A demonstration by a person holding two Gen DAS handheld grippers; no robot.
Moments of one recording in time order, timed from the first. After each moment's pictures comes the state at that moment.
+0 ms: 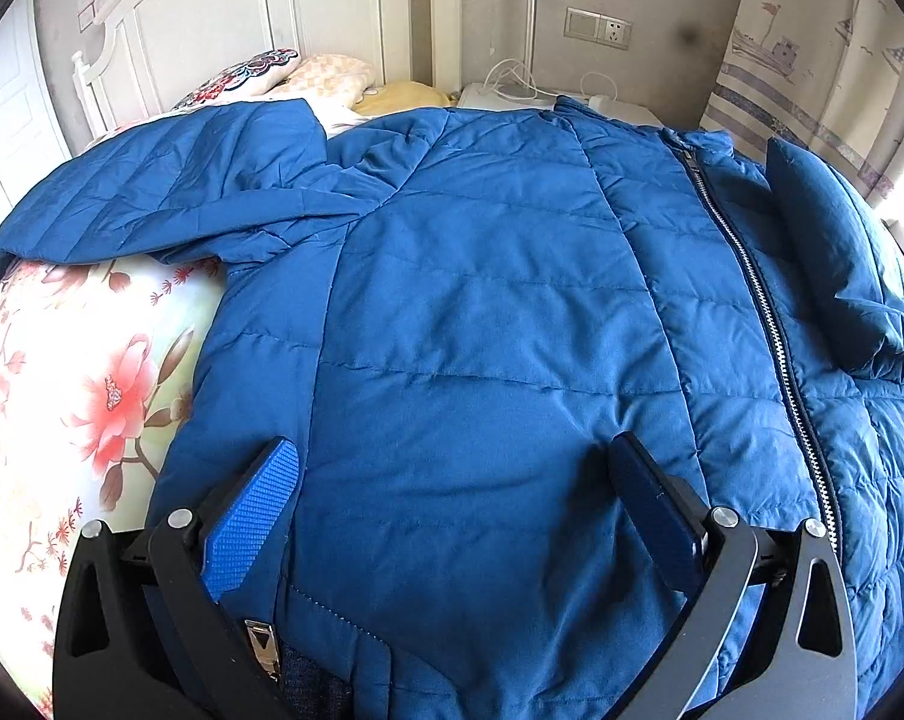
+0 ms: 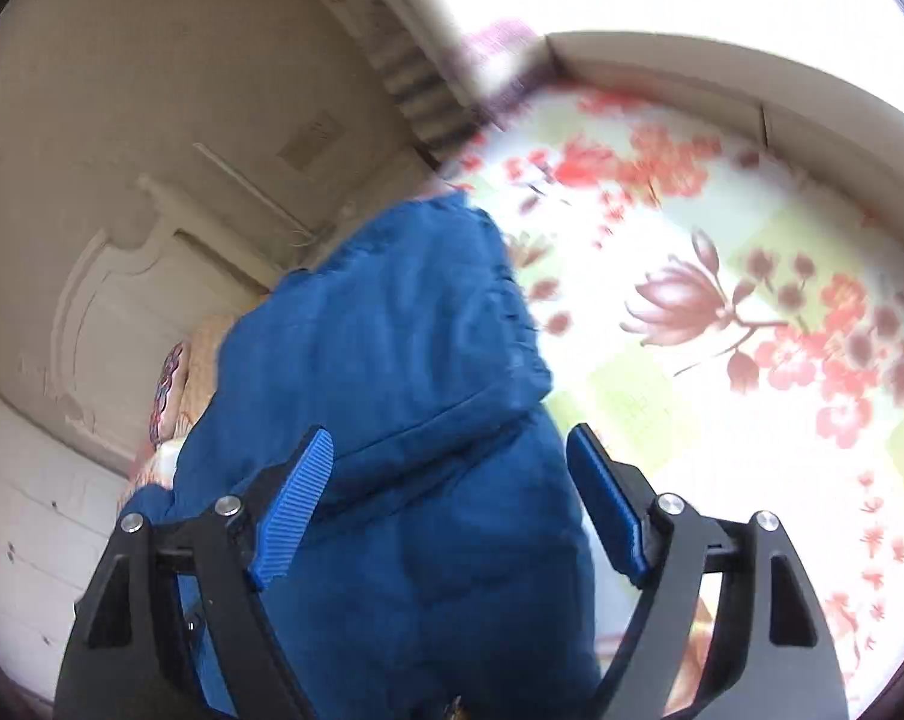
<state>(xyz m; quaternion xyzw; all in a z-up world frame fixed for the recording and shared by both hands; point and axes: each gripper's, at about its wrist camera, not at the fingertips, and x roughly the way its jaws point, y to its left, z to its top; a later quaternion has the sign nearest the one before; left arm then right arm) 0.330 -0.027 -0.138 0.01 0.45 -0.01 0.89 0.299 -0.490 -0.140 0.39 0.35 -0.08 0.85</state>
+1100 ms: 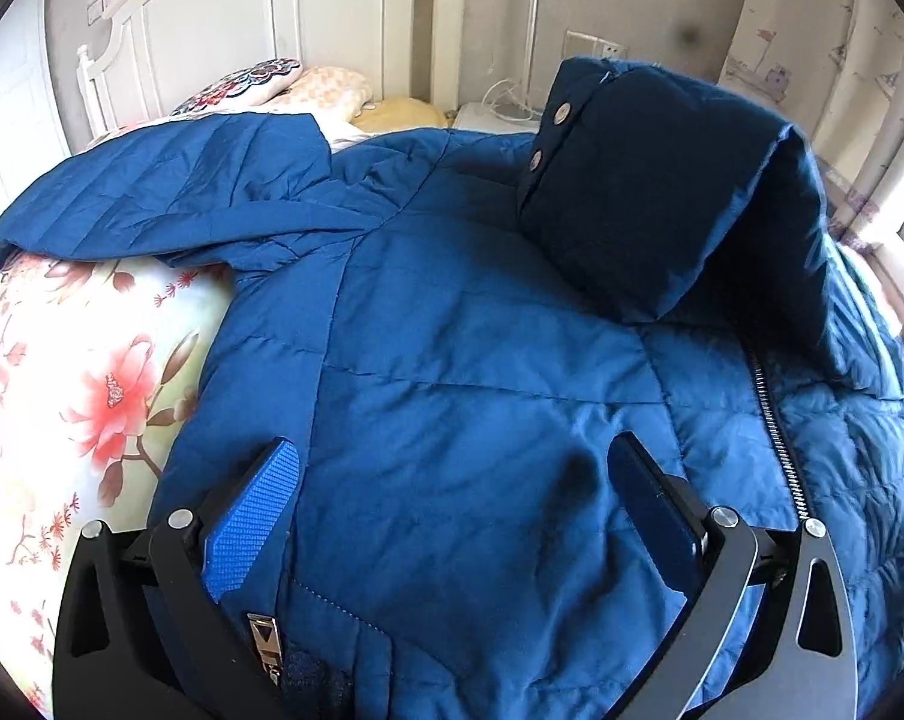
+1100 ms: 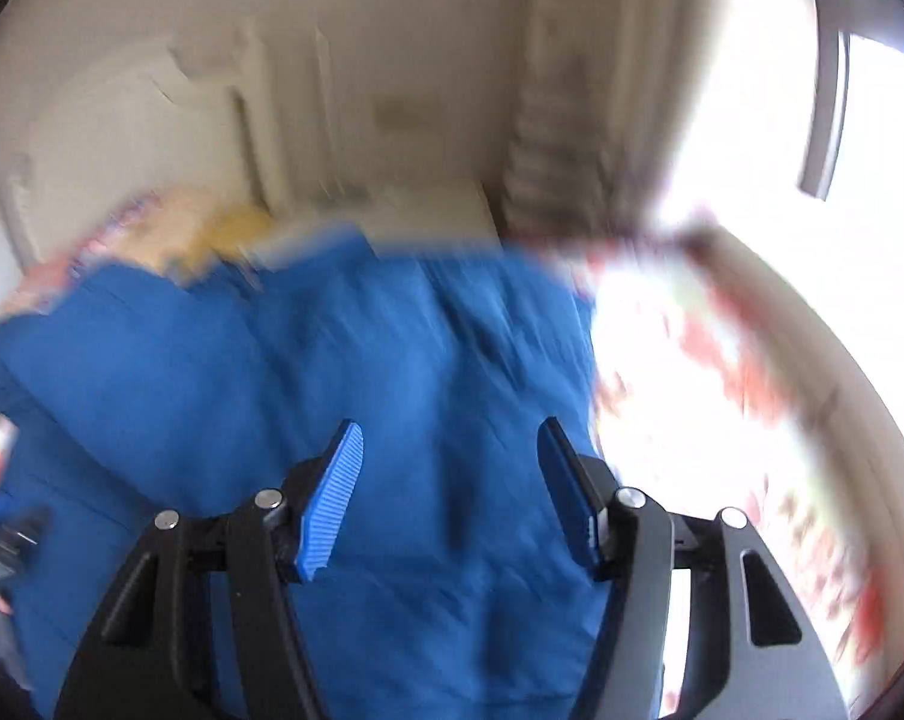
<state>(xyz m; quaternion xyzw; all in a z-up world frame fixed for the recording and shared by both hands) 0.319 -0.021 -0.129 -0.02 0.43 -0.03 0.90 0.352 -0.399 -0.135 0.06 0.40 -0.08 0.91</state>
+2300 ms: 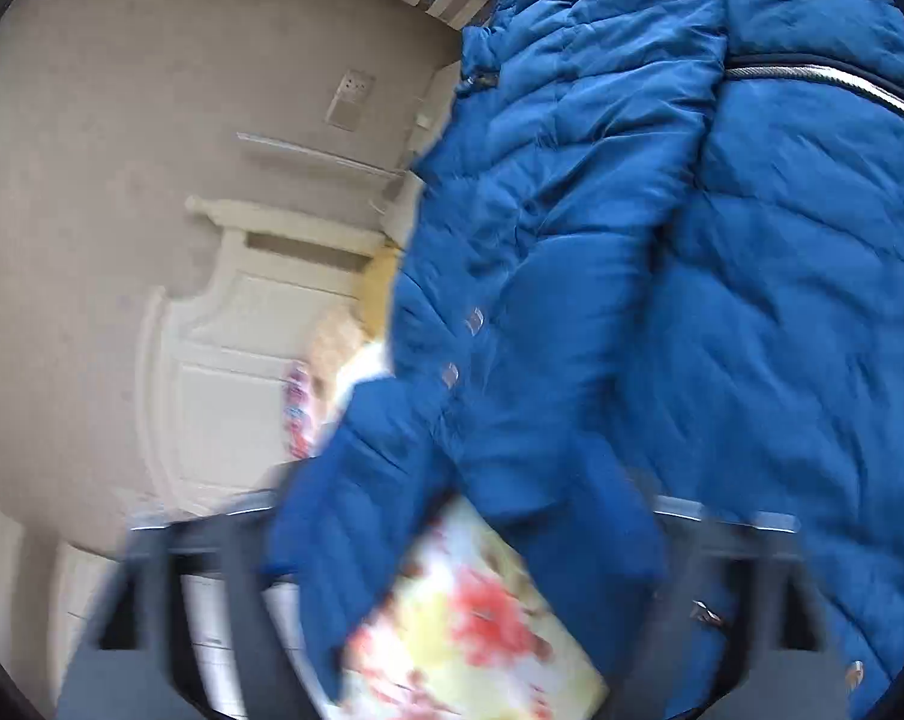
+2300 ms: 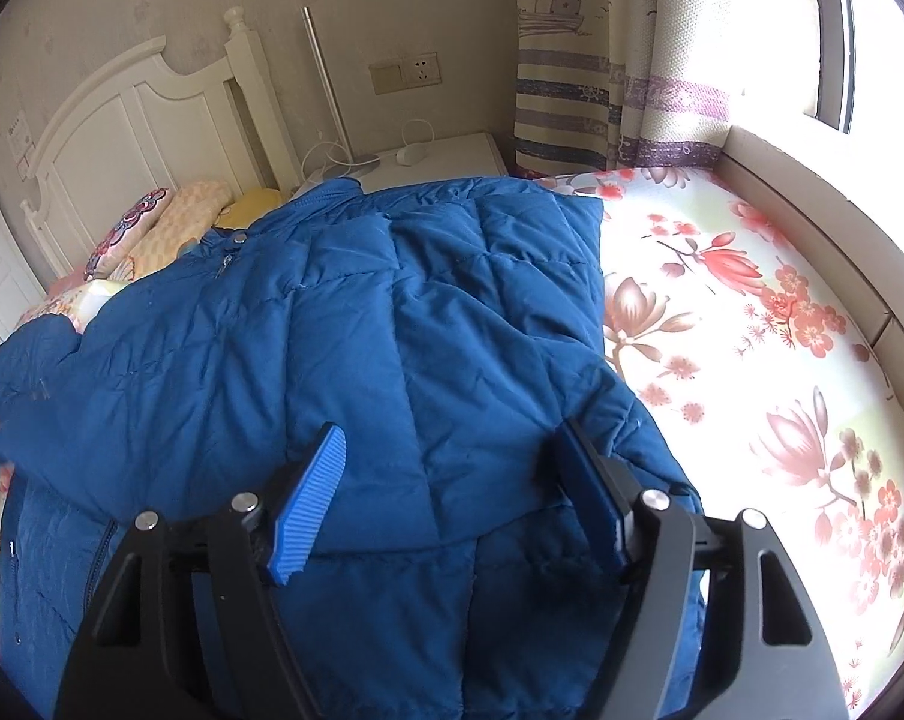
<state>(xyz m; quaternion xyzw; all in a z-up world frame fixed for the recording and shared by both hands) 0.293 -0.060 -0.112 0.57 0.28 -0.09 0.77 0.349 -0.408 -0.138 0.11 0.38 -0.04 0.92</state>
